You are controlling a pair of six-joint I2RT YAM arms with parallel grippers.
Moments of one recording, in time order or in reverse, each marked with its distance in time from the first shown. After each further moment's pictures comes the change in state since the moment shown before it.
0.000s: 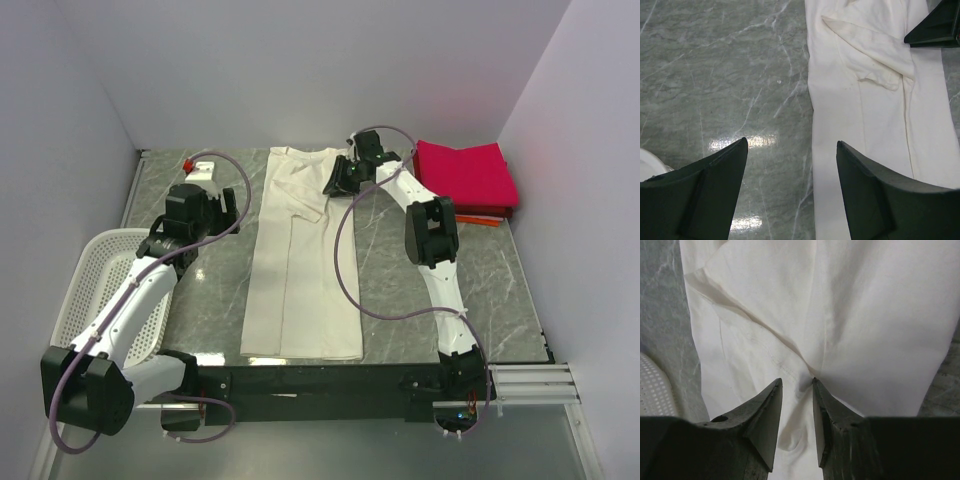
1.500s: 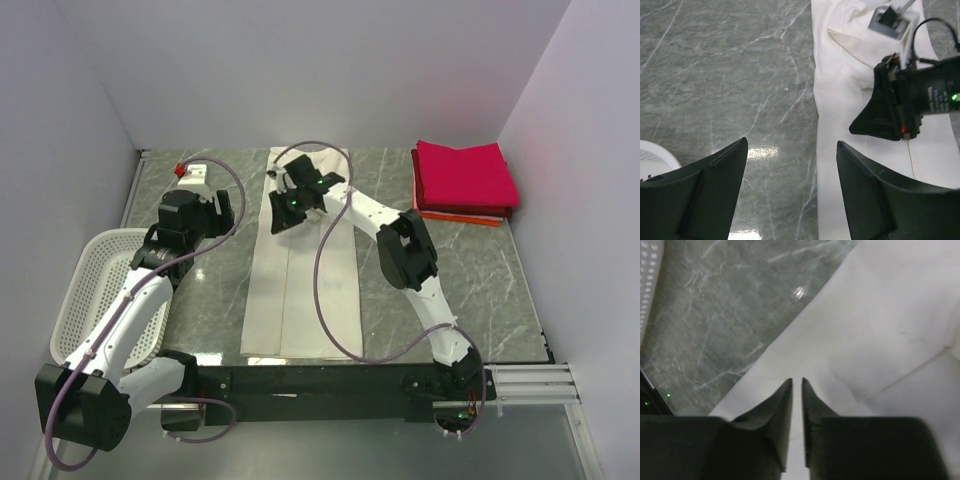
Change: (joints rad) left arm 0.006 -0.082 -0.046 0.032 -0.029 0.002; right arm 0.362 -0.153 -0.159 -0.016 0.008 -0.286
